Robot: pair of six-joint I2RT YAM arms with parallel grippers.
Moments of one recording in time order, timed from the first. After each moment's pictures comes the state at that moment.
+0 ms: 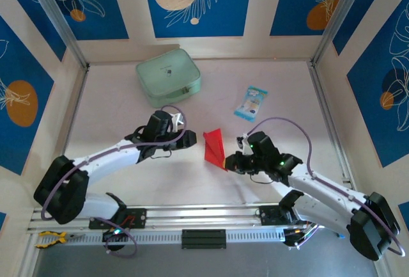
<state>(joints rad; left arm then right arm) -0.63 1.33 0.70 -0.06 0.38 -0.75 0.68 0.90 0.45 -0.32 -0.42 0.89</state>
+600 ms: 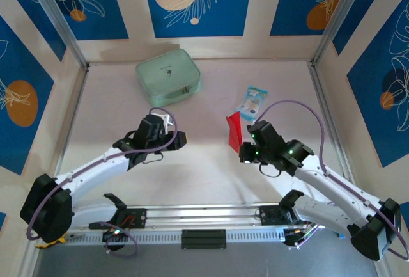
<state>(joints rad) -0.62 1.16 0.65 -0.19 0.17 -0.66 0.71 0.93 0.77 -0.82 0.01 0.68</state>
